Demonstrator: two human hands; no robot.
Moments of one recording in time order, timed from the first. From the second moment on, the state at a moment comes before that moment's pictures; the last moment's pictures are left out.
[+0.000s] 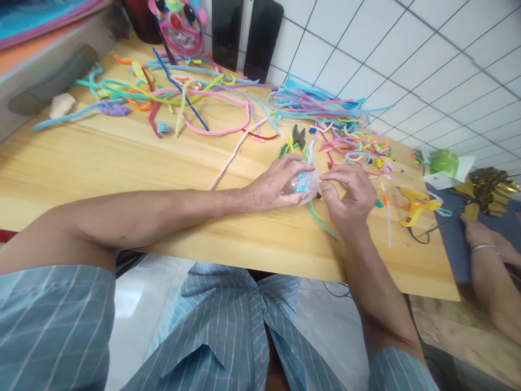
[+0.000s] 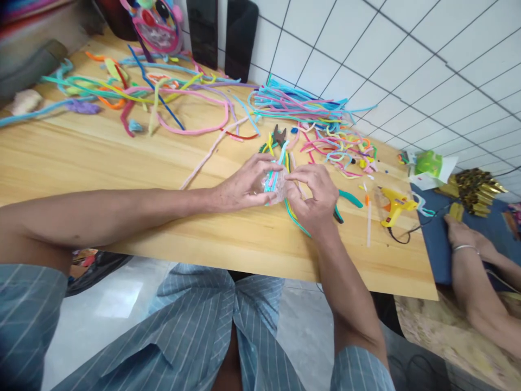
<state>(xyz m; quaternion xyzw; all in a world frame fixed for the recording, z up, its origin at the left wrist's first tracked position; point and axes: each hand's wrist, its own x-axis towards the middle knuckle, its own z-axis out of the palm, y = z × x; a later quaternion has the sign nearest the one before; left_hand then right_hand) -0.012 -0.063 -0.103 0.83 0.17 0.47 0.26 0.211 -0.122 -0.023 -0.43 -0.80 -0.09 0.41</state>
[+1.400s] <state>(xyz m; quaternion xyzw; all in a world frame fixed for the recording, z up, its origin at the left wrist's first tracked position) -0.017 -0.063 -0.099 0.82 0.17 0.45 0.30 0.218 -0.123 -0.063 -0.37 -0.86 -0.06 0.35</state>
